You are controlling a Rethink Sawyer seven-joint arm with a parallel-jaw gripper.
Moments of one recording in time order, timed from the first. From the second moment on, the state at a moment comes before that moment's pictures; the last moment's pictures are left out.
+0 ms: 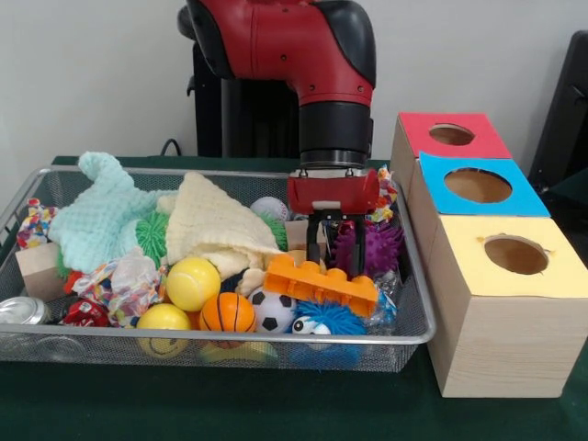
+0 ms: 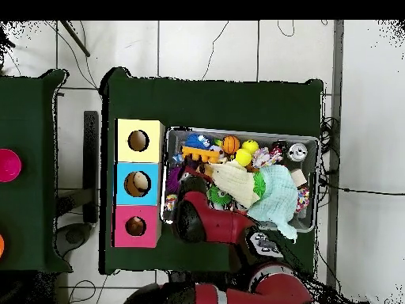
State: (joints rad) arm -0.28 -0.46 0.05 1.93 -0.13 -0.53 2.12
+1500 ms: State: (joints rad) arm -0.36 -0.59 0.11 2.00 0.03 -0.12 2.12
